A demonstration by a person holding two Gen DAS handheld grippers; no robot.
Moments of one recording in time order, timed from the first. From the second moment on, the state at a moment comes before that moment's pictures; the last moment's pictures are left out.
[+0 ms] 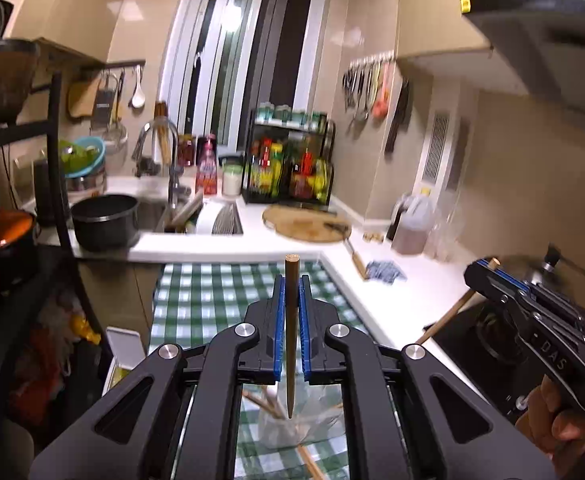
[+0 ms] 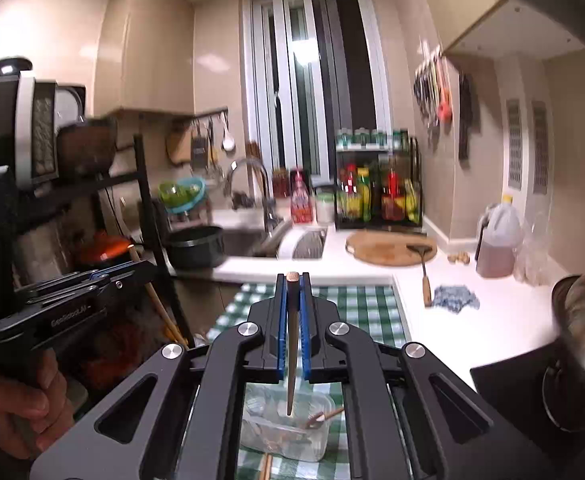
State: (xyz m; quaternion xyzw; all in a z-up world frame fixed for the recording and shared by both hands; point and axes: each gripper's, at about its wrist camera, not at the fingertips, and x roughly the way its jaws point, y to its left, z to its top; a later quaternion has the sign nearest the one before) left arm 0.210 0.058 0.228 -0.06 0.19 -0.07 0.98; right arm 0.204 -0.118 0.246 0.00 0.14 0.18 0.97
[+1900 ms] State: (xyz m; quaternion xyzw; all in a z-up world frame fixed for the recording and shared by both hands) left arm 0.029 0.067 0.038 -0.09 0.29 -0.01 0.95; right arm 0.075 -0.124 -0.014 0.01 0.36 0.17 0.92
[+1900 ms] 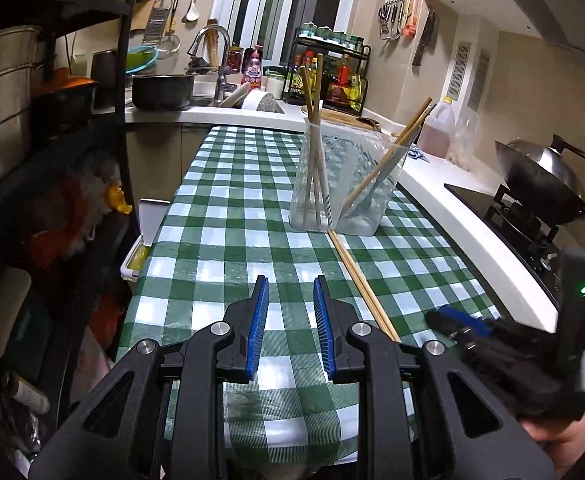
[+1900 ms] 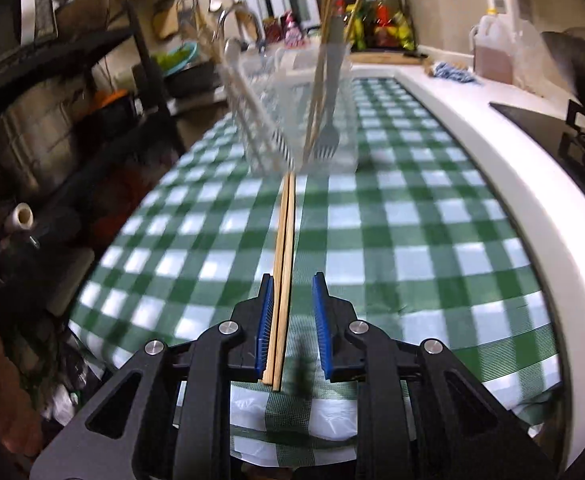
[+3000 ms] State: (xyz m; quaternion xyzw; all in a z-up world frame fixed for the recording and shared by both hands) left arm 0.026 0.079 0.023 -0.11 0.30 0.00 0.95; right arm 0.077 -0.067 -0.048 -0.06 0.39 0.19 0.90
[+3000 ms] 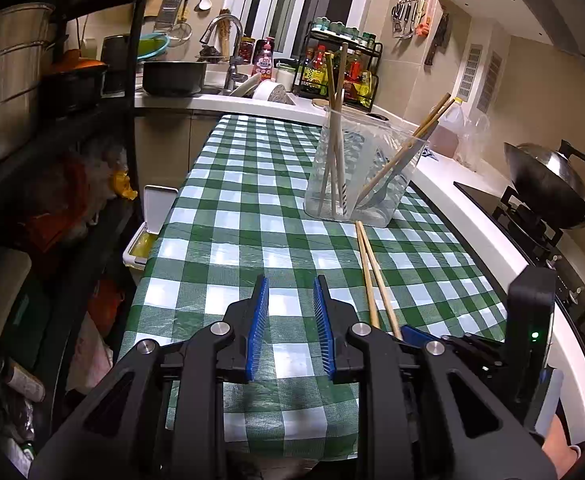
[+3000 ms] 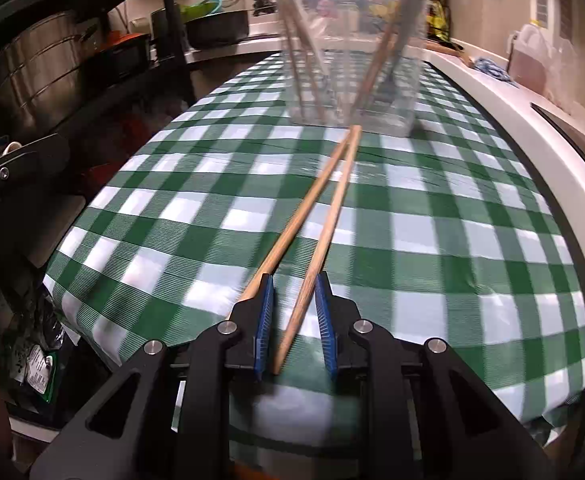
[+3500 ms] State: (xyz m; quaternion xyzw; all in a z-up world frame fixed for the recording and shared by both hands) left arm 0.029 0.073 0.005 -0.11 0.31 -0.01 0.94; right arm 0.078 -0.091 -0.048 -0.03 0.39 0.15 0.91
